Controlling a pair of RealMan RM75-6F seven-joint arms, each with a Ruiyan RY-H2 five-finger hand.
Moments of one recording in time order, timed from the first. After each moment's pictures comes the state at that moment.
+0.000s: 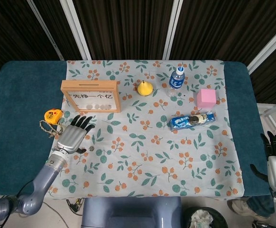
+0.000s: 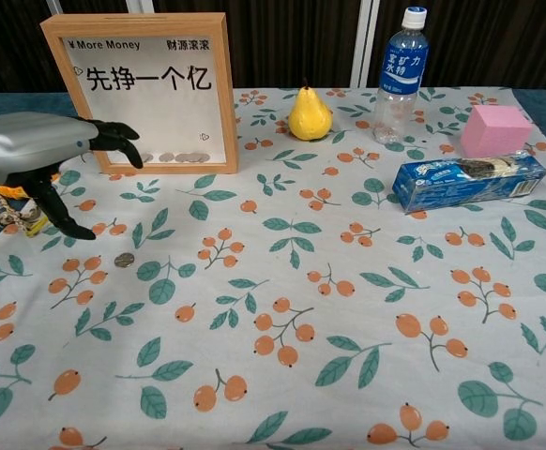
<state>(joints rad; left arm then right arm) -0.62 -1.43 -0.17 -1.65 1.05 0.96 0.63 0.04 -1.15 0.12 -1.62 -1.42 1.54 -0.17</state>
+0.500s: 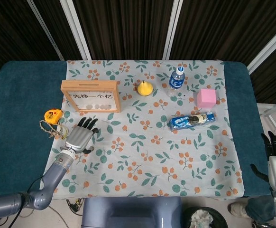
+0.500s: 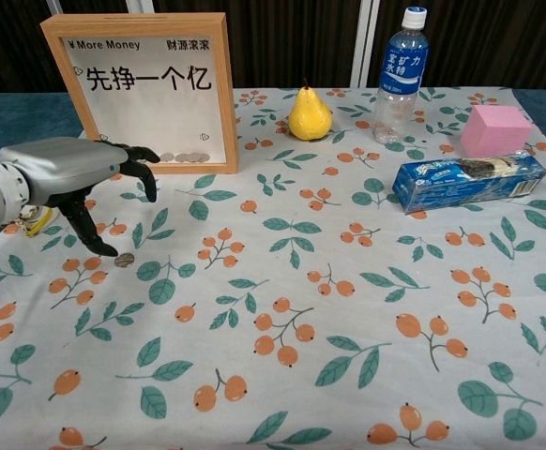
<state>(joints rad) -0.69 -1.52 -0.14 -1.56 0.97 0.94 0.65 0.04 -1.14 0.12 -1.63 -1.41 1.54 -0.16</state>
